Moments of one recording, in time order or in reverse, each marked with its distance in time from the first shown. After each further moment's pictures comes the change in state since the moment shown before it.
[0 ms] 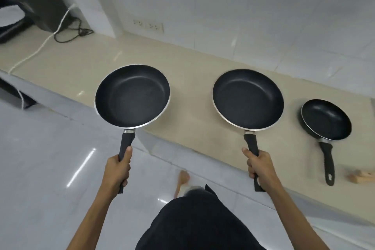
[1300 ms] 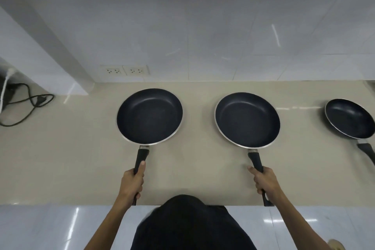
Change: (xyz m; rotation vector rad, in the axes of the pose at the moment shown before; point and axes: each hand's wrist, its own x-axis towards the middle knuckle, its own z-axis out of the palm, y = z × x) left_hand 0.353 0.134 -0.036 0.261 -0.363 0.051; right_hand 0.091 -0.068 0.205 0.051 0.283 0.220
